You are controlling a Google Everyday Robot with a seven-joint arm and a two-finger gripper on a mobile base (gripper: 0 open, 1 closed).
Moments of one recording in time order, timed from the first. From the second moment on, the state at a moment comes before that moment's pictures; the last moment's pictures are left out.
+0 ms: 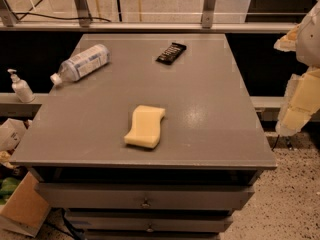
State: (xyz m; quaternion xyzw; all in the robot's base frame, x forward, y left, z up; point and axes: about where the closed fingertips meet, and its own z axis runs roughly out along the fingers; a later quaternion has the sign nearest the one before) arm 0.438 -0.217 0.976 -0.60 0.78 -0.03 0.16
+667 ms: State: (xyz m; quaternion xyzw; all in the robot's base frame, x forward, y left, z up) arm 0.438 -0.205 0.973 -0.63 0.76 -0.03 0.17
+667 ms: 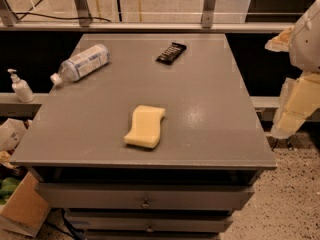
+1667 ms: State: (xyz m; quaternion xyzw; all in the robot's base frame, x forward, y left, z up) arm 0.438 -0.087 0.922 -0.76 0.61 0.01 0.23
